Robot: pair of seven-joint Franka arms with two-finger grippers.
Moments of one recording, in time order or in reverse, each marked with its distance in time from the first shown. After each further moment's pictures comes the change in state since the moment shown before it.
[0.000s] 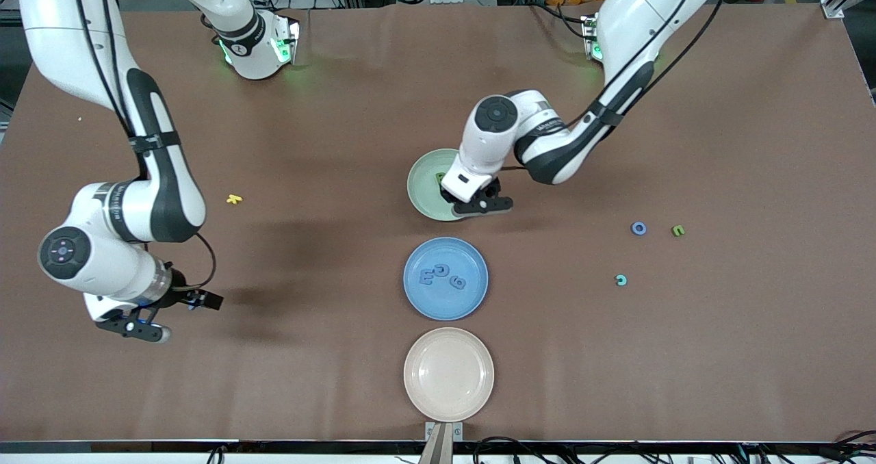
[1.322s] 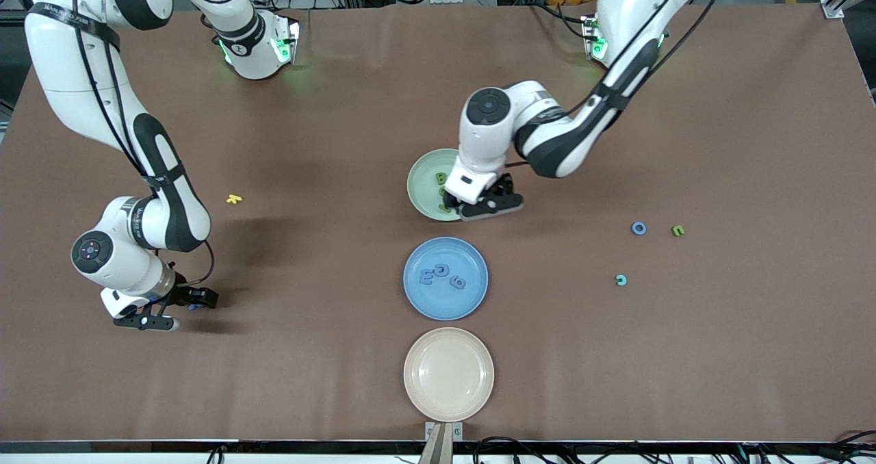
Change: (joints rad) left arm -0.036 -0.087 0.081 0.054 0.002 -0.165 -0.023; right arm -0.104 0.139 0.008 -0.155 0.002 0.364 -0.255
